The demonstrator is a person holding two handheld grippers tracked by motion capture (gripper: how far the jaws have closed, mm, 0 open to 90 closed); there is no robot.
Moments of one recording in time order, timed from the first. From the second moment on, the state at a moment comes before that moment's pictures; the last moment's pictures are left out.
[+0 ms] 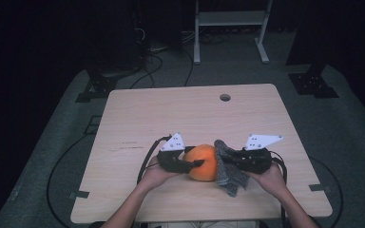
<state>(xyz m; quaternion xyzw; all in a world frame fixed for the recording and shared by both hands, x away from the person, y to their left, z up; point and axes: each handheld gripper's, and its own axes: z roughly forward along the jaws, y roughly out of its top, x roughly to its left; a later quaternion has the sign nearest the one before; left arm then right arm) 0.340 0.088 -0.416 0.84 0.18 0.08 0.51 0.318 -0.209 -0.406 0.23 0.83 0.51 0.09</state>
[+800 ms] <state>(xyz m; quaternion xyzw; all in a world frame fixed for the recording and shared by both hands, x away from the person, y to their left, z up) 0.345 0.084 -0.427 0.83 0.18 0.04 0.53 0.313 -0.214 -0.419 0.23 0.83 0.50 0.08</state>
